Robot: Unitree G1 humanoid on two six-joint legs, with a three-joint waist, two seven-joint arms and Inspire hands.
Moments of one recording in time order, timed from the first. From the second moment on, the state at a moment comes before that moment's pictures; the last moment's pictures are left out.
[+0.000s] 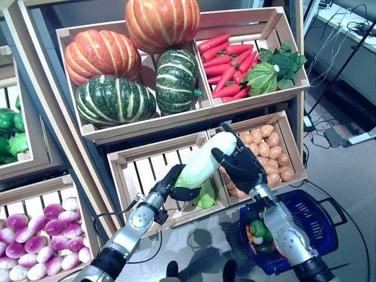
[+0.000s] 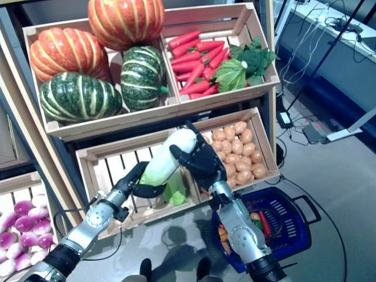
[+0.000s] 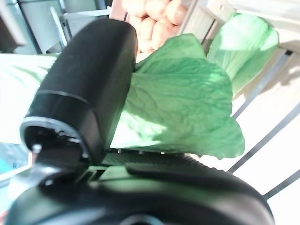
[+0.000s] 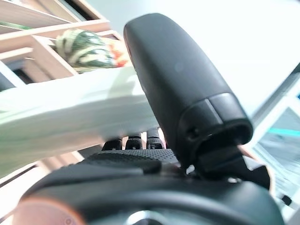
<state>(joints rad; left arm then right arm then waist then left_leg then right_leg) -0.19 0.48 -0.43 0.33 -0.03 -0.19 0.04 -0.11 -0.32 0.32 -0.08 1.12 -0.11 0.07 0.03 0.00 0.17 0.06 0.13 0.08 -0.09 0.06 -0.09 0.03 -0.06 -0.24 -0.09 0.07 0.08</state>
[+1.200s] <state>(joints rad) -0.11 0.60 -0.51 0.33 0.01 -0.12 -0.14 -0.11 -0.41 0.32 0.04 1.25 0.24 0.18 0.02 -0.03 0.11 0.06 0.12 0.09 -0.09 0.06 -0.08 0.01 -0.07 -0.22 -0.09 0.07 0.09</state>
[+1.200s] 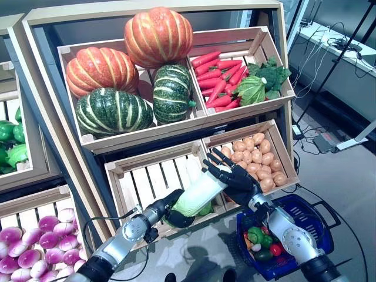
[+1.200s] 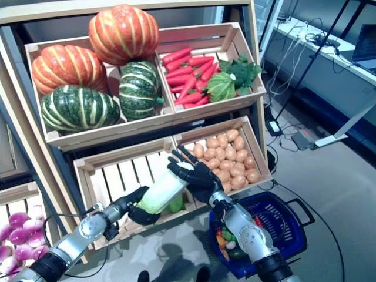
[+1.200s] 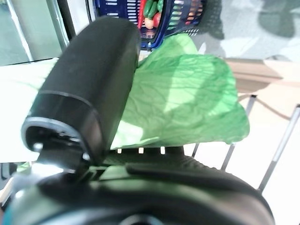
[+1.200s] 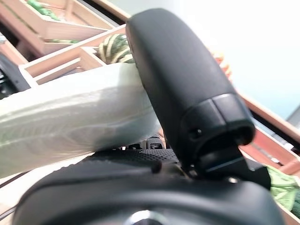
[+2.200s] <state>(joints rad) -0.03 0.45 -0.49 0.37 -0.20 -0.10 -0.01 -0.17 -0.36 0.33 0.05 1.17 0.22 0.19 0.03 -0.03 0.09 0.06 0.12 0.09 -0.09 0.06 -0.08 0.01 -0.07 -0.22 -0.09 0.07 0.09</state>
